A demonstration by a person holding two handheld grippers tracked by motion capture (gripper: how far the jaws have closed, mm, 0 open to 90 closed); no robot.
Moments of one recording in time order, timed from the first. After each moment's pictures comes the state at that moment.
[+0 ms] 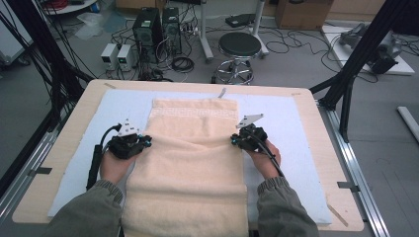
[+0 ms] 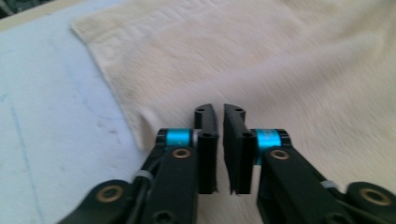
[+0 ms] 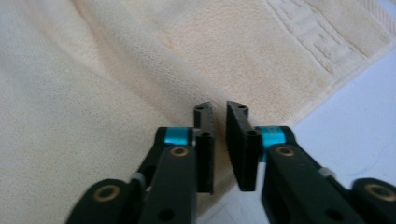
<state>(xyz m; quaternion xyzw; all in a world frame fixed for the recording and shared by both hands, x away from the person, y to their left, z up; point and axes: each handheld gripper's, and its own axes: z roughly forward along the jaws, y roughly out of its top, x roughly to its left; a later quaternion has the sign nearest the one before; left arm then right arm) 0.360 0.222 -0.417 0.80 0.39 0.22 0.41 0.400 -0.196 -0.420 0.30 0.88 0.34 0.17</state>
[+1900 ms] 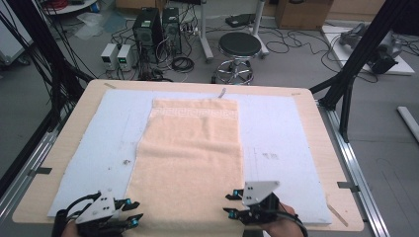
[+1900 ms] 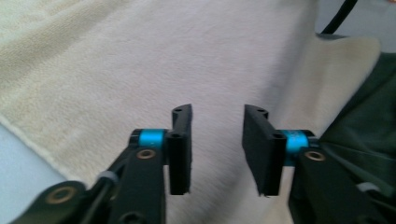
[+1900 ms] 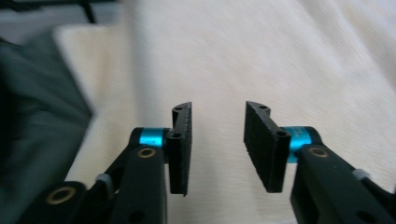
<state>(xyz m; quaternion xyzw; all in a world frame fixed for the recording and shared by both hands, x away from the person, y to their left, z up) 0.179 0.223 -0.416 0.87 0.22 0.12 0.42 0.218 -0.189 -0.402 0.11 0.91 0.40 0.08</state>
